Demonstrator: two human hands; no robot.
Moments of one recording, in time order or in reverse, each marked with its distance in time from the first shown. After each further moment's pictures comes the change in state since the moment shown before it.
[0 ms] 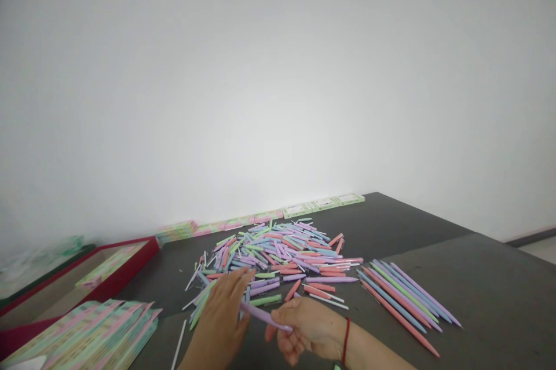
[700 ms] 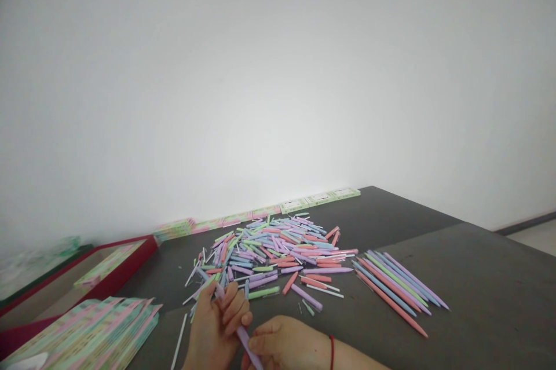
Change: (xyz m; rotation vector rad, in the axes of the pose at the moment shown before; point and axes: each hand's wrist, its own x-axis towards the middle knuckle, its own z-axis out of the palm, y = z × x) left_hand 0.004 0.032 0.001 -2.056 0.141 -0.864; right_hand -0.003 0.006 0.055 0.003 0.053 0.050
